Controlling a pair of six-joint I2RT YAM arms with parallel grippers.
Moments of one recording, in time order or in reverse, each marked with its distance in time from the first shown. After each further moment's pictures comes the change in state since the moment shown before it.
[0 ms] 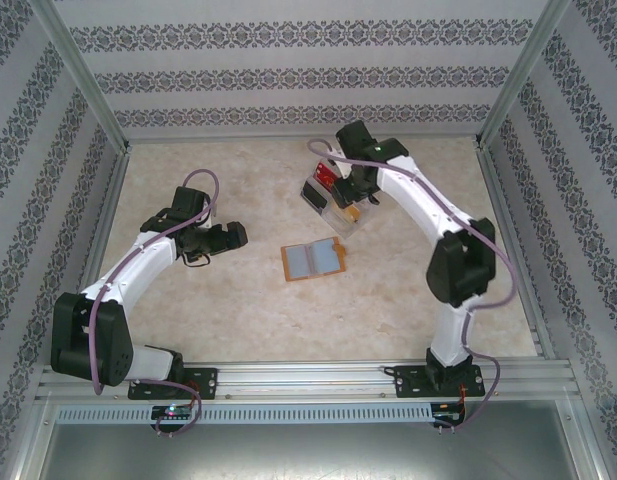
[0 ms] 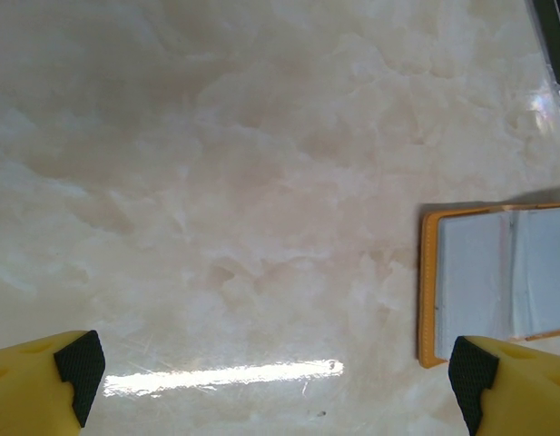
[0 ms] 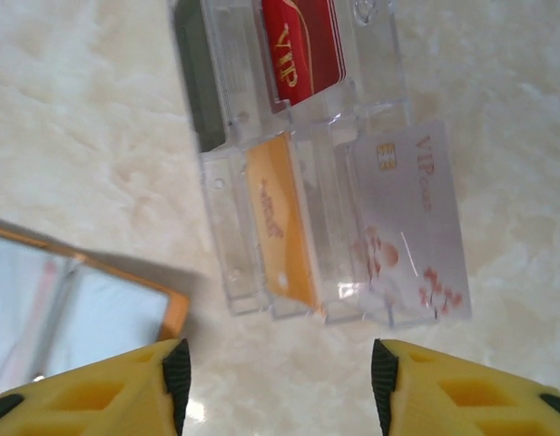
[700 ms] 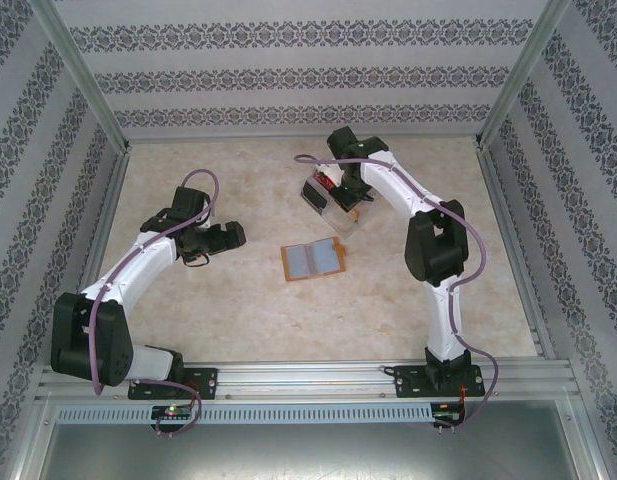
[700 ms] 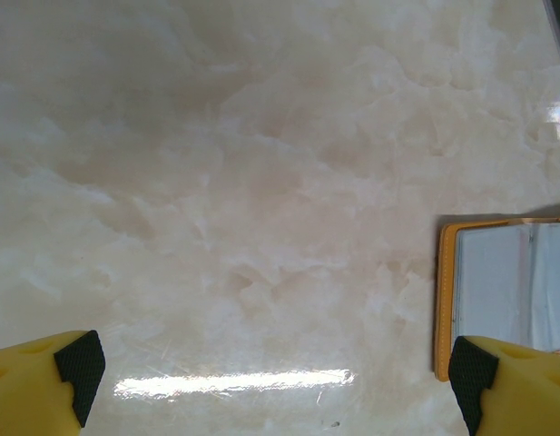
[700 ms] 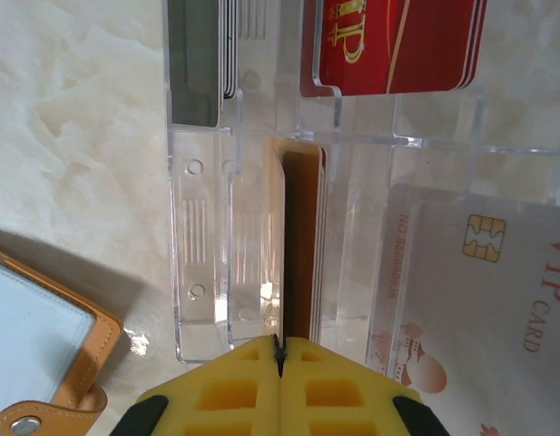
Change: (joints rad) left arm 0.000 0.000 0.000 0.000 -0.051 -0.003; right arm -0.042 0.293 0.204 -0.106 -0.002 -0.260
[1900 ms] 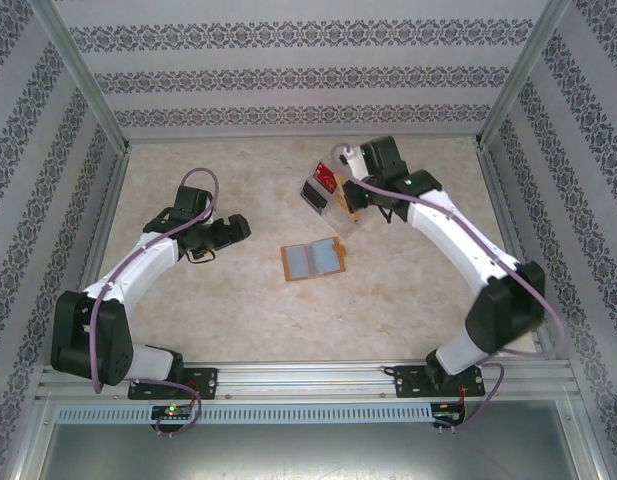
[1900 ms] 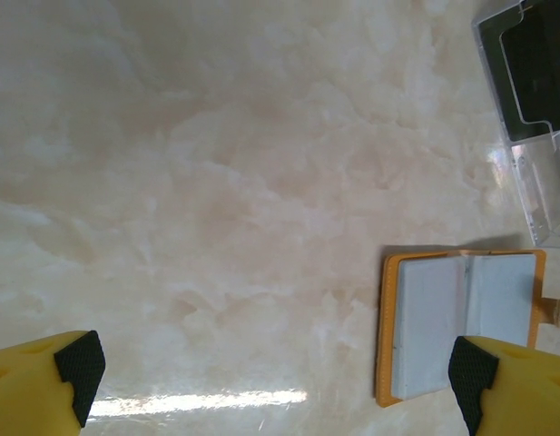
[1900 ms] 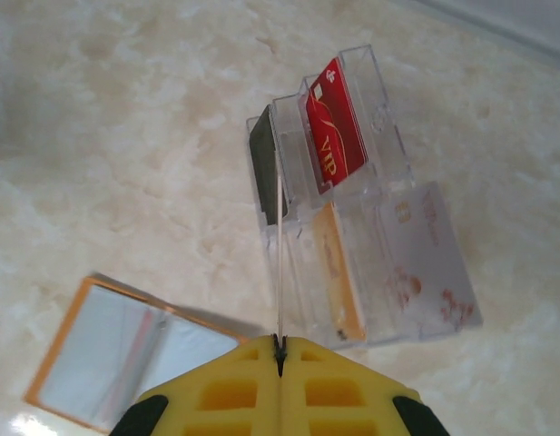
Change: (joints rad) left arm -0.019 0.005 -0.011 0.092 0.032 -0.104; right arm 0.027 -0.560 -0.505 0.431 -0.122 0.261
